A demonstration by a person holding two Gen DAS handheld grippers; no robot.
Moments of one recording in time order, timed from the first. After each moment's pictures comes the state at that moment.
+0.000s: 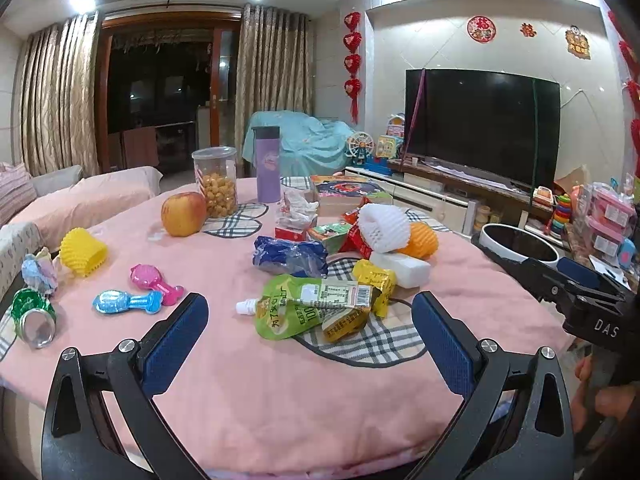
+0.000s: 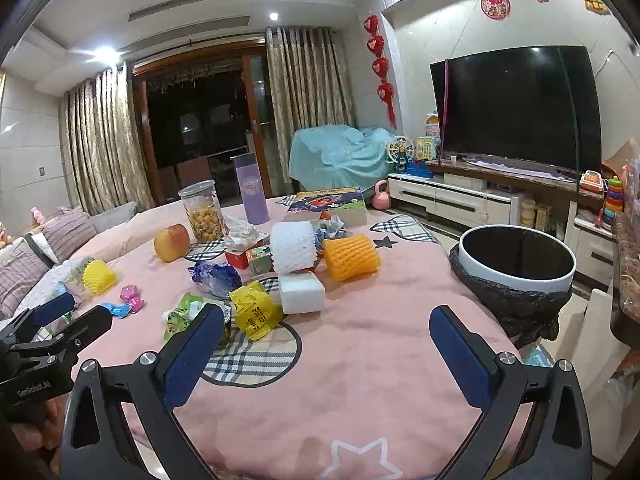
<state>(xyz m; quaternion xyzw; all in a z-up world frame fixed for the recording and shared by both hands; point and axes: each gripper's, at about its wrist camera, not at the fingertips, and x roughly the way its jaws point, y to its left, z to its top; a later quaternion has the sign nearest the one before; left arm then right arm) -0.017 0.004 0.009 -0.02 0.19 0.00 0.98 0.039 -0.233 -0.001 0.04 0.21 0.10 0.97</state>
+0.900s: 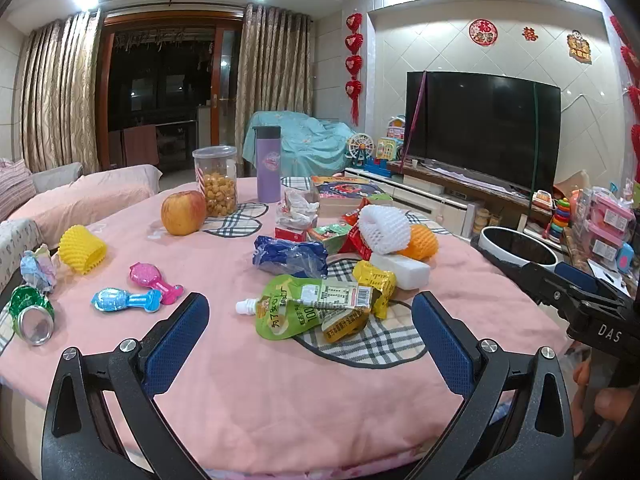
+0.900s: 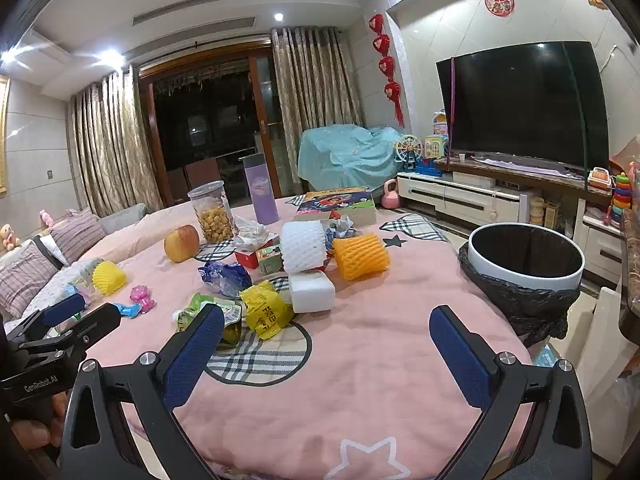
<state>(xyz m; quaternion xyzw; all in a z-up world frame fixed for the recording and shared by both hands) -0.017 0.004 0.008 -0.02 0.19 0.00 0.98 0.040 -0.230 -0.004 0.05 0.21 0.11 0.97</state>
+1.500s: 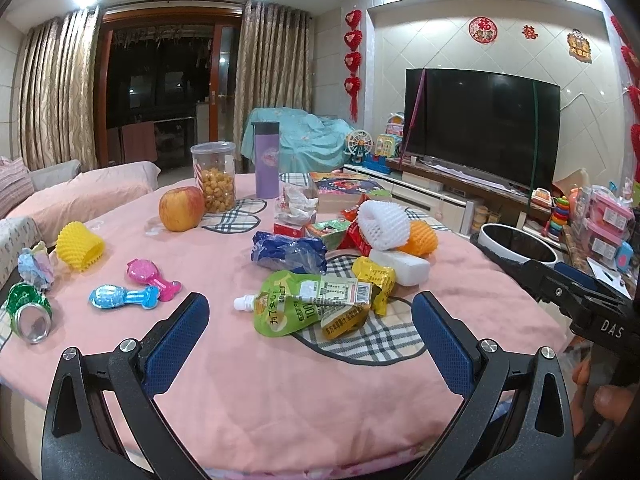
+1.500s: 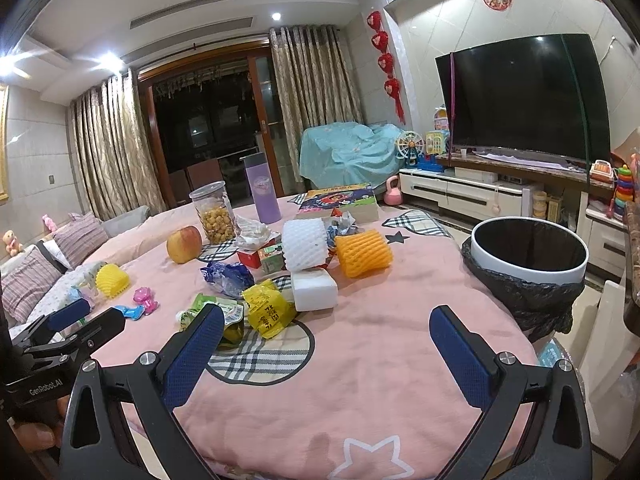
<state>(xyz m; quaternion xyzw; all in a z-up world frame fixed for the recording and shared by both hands) -0.016 0.006 0.004 -0.03 0.20 -0.01 0.98 0.039 -0.229 -0.005 0.06 0.22 0.12 0.97</state>
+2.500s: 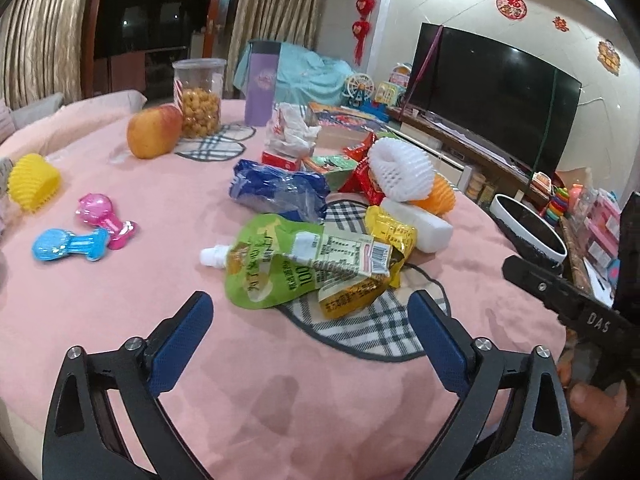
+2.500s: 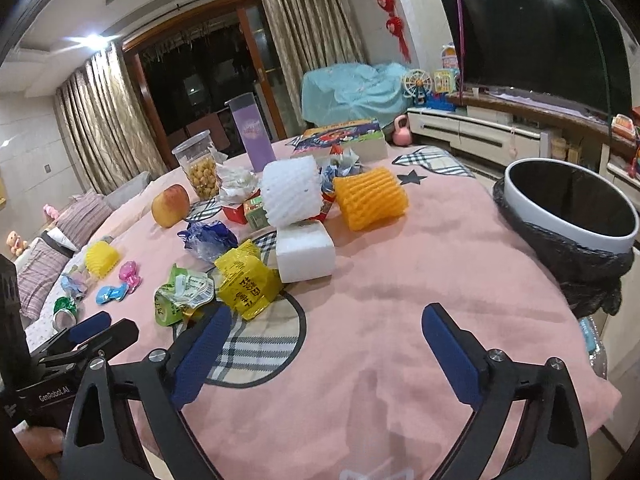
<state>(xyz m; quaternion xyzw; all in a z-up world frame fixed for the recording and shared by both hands) 0.057 0.016 -0.036 -0.08 0.32 -0.03 0.94 0.109 -0.232 -0.042 0.08 0.33 0.15 0.93</state>
